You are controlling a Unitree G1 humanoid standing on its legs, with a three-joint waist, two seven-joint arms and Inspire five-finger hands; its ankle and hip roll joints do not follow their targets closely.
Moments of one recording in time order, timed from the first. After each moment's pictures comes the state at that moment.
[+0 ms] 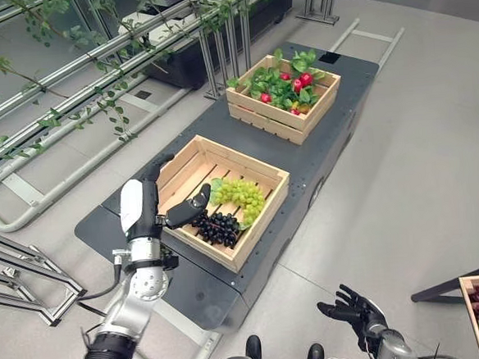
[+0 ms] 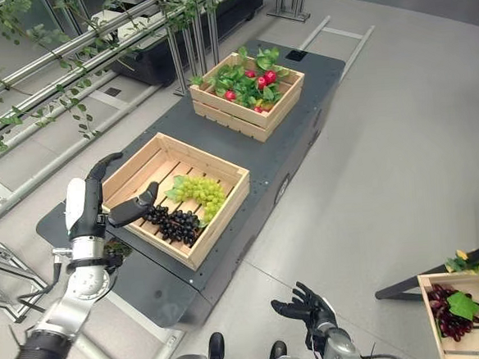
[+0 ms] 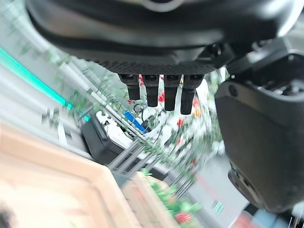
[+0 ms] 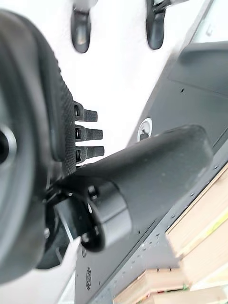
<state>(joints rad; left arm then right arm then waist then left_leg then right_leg) -0.17 0.68 -0.19 0.31 0.30 -0.25 0.55 0.01 -0.23 0.25 0.96 0.64 -0.16 0.08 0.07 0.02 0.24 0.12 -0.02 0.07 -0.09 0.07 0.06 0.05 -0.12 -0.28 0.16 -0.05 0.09</state>
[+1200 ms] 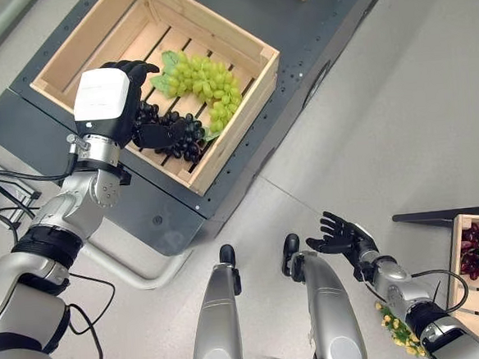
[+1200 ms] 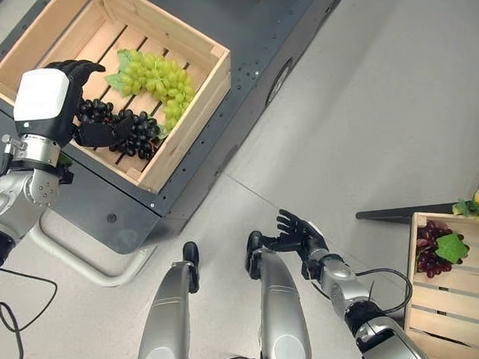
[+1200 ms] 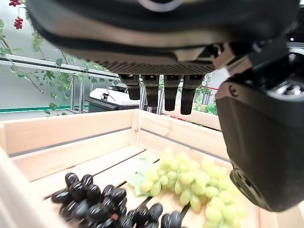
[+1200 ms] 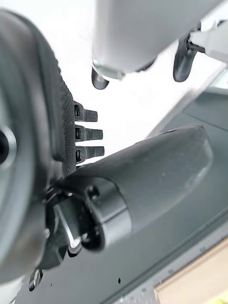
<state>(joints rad) -0.88 1.00 -0.66 0.63 0.30 -0.16 0.51 -0.31 -0.42 0.36 0.82 0.68 -0.12 0.13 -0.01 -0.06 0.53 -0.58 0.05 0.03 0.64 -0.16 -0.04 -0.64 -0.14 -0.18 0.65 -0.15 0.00</state>
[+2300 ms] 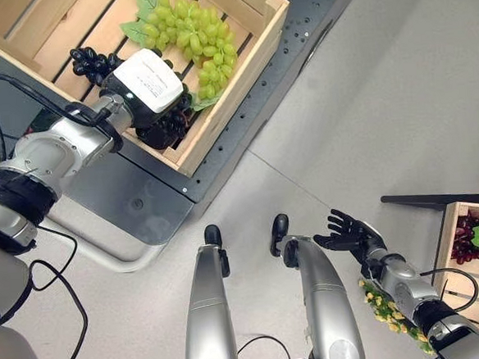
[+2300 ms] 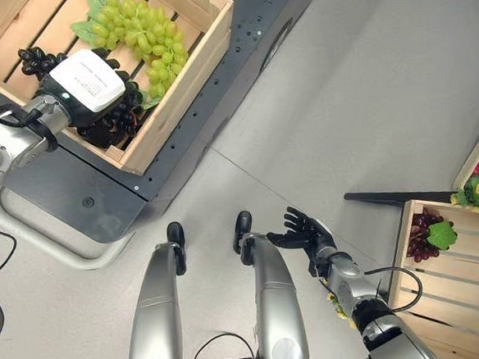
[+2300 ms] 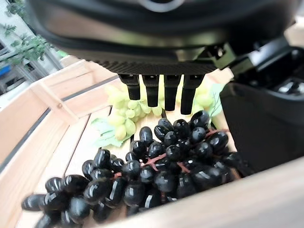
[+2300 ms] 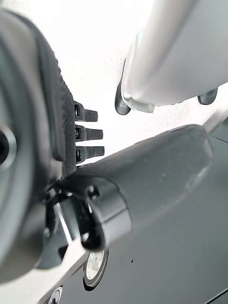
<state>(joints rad) -1.33 1.11 -1.12 0.63 0.97 -0.18 0.23 -0.32 -0.46 0.36 0.82 0.72 -0.12 0.14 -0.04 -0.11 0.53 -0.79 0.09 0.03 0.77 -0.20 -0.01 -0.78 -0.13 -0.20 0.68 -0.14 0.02</state>
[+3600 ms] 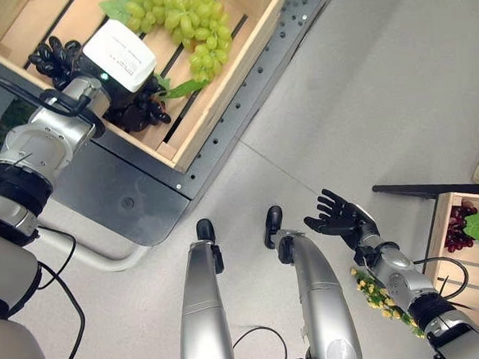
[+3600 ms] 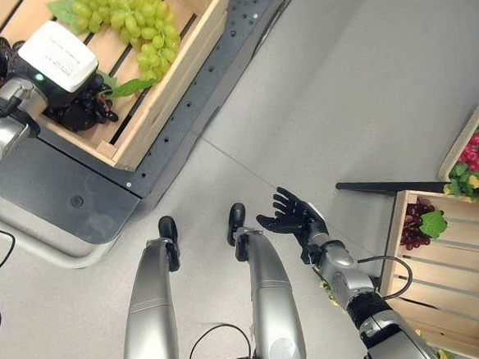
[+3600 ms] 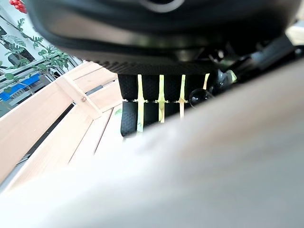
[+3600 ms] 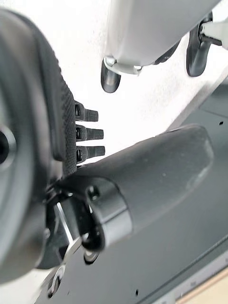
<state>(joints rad) -1.30 1.07 -1.08 0.80 0.97 -0.09 0.35 -0.33 -0.45 0.36 0.69 0.80 -0.15 0.14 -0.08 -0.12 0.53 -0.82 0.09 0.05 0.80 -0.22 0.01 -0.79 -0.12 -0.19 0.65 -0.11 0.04</state>
